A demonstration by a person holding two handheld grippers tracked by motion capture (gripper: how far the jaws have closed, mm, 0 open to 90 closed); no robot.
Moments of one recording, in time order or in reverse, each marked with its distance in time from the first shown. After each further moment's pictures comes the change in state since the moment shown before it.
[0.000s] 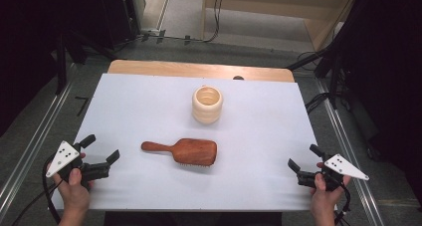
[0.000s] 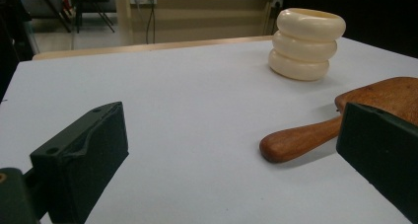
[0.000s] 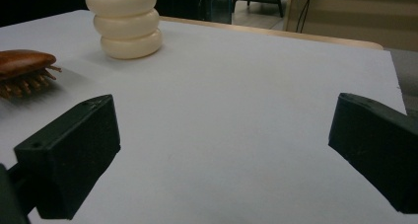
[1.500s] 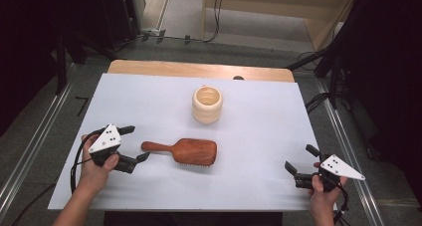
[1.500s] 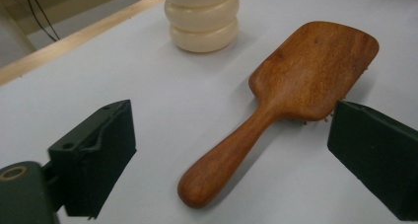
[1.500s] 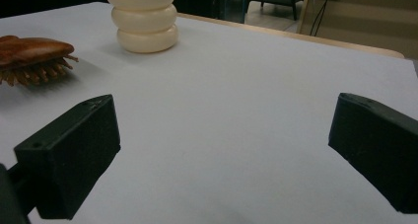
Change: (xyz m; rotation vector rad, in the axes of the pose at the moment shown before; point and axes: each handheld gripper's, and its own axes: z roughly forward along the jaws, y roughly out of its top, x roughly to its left) left arm -0.047 0.055 0.061 0.254 -0.315 0.313; right arm 0.005 -0.001 0.003 0.004 0.052 -0.048
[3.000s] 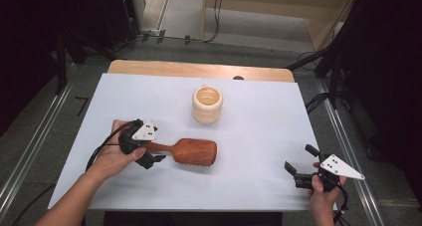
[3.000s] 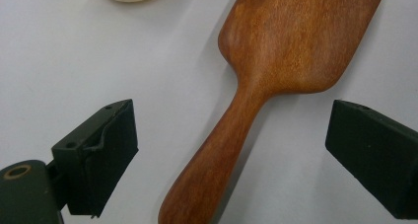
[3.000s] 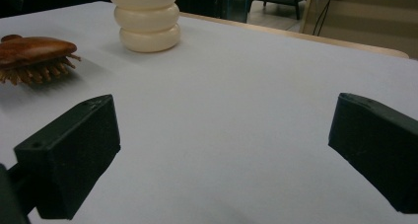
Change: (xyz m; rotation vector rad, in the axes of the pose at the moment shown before) left arm -0.002 0.031 0.062 0.357 -0.167 0.200; right arm 0.000 0.000 0.001 0.003 0.012 -0.004
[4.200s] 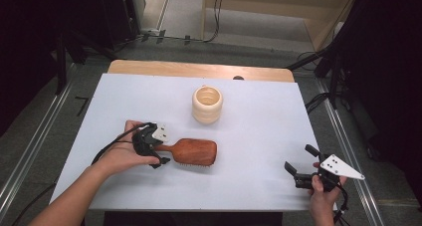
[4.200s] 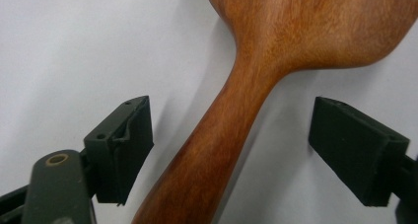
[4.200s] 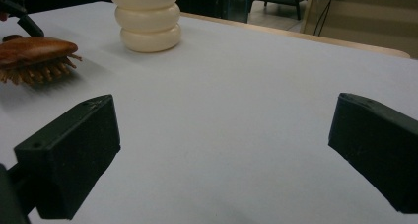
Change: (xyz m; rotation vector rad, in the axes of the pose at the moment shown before) left arm 0.001 0.005 0.040 0.198 -0.053 -0.010; right arm 0.000 0.000 0.000 0.000 0.004 0.000
